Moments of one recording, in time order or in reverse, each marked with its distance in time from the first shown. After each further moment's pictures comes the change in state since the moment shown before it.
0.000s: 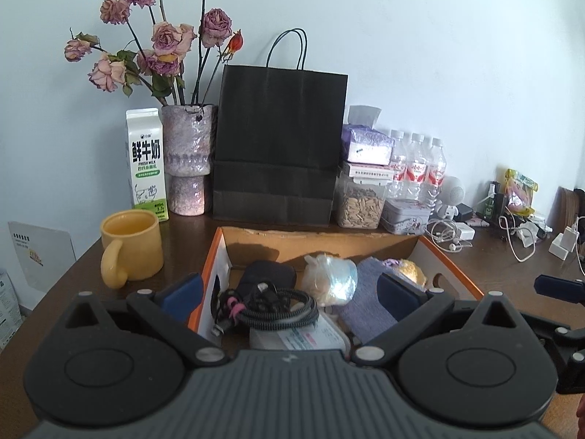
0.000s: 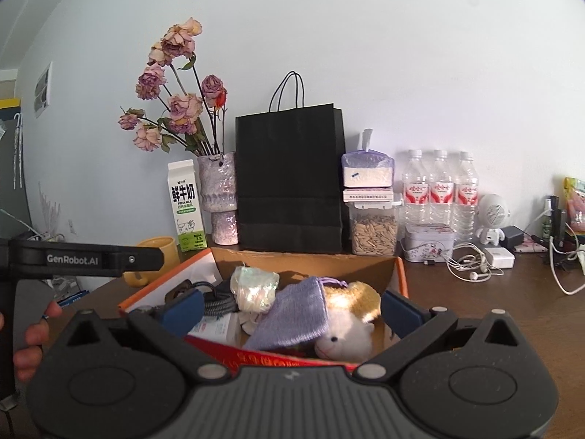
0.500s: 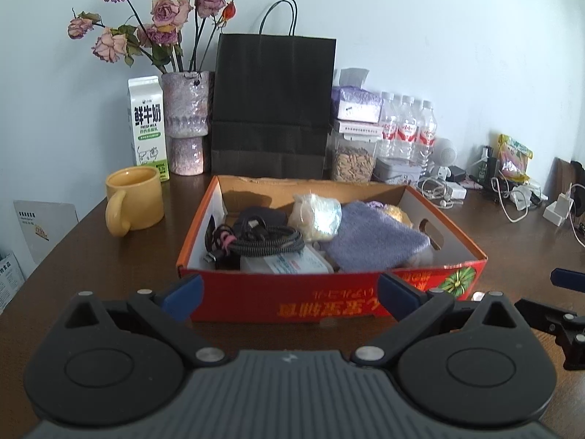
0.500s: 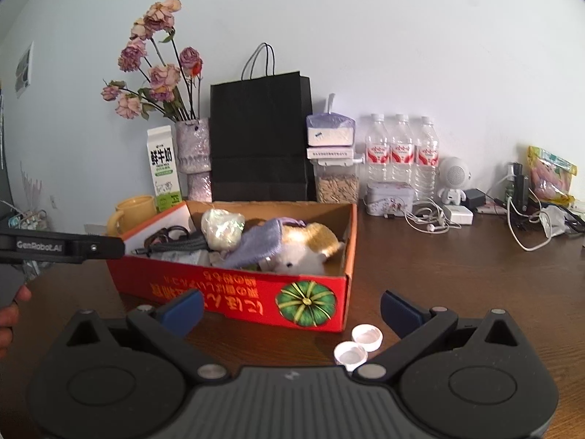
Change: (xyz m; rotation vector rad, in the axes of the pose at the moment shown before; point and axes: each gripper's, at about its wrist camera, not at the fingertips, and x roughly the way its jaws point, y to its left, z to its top) left arm -0.026 -0.017 -0.040 0.017 0.093 0.012; right arm -0.037 -0.026 -0.040 0.002 0.111 -0.080
